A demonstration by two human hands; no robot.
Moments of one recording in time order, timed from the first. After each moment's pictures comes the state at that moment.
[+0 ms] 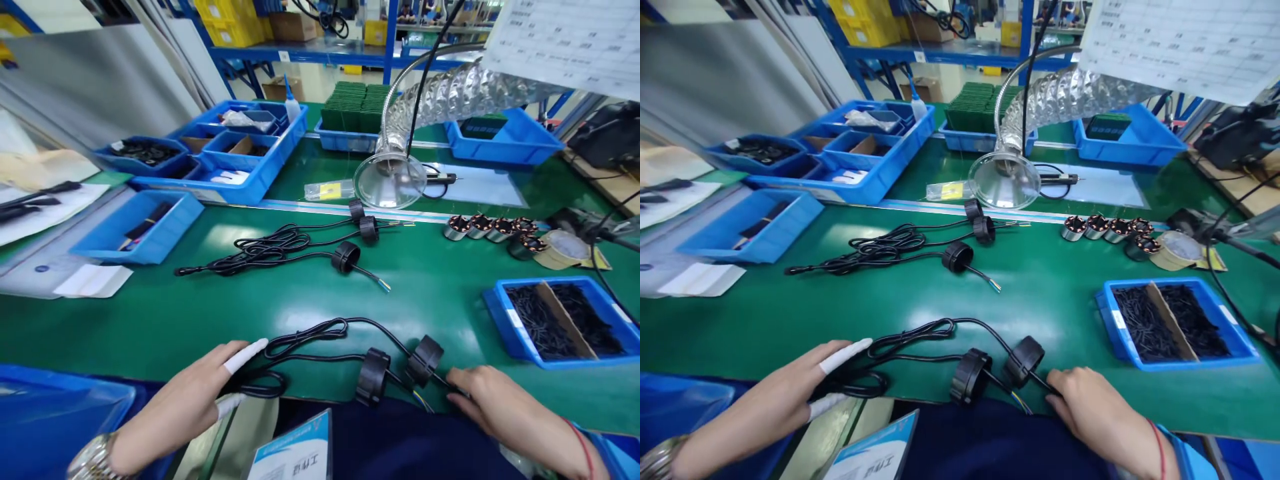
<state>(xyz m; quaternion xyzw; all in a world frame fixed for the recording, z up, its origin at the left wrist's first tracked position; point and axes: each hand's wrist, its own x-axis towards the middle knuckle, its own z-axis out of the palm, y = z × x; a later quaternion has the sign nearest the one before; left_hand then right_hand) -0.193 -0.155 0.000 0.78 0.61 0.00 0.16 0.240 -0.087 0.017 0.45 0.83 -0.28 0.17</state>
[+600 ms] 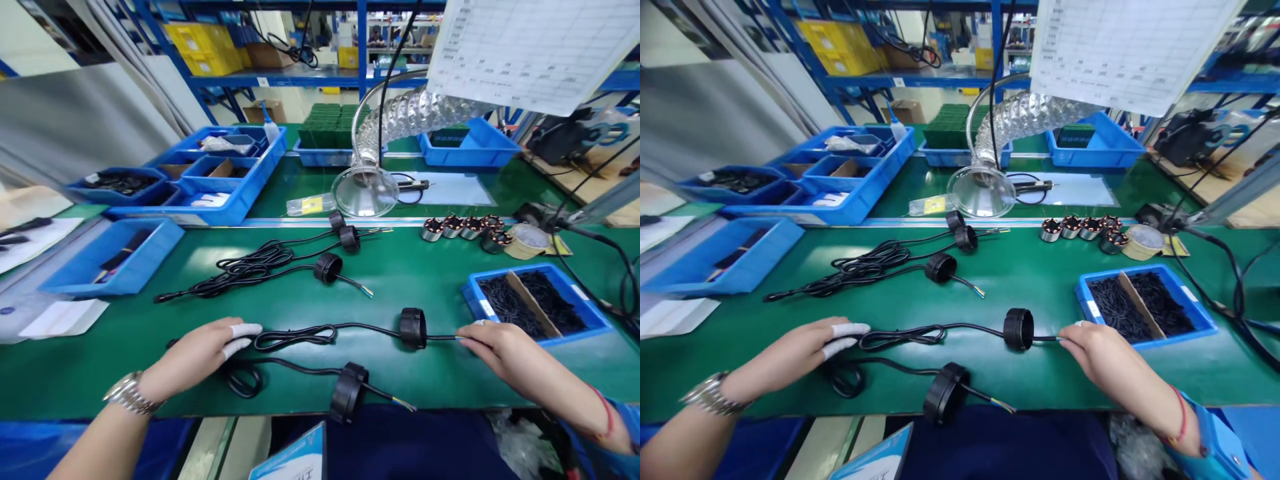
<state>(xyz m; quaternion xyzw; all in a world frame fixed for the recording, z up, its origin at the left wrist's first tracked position) -0.203 -0.076 0.007 0.76 0.60 -0.04 0.22 0.286 -0.058 0.029 0.50 0.84 -0.18 -0.02</state>
